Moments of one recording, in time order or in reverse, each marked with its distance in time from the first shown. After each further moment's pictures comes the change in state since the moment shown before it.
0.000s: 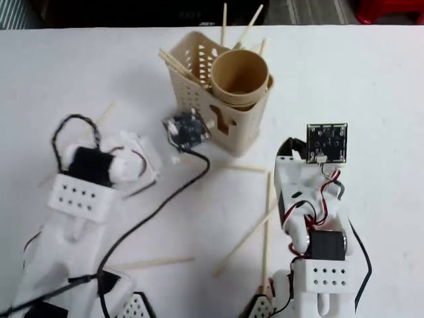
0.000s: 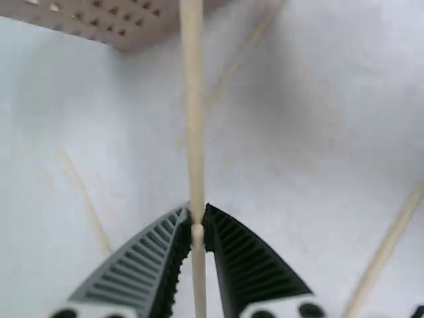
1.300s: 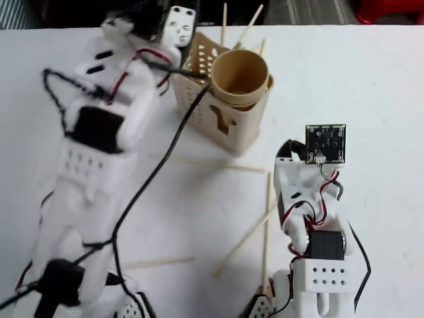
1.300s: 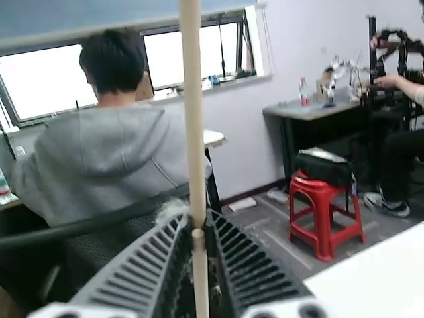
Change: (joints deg) left arm 6.1 18.7 -35.4 -53.1 33.7; right arm 0.0 -0.1 1.0 0.0 0.0
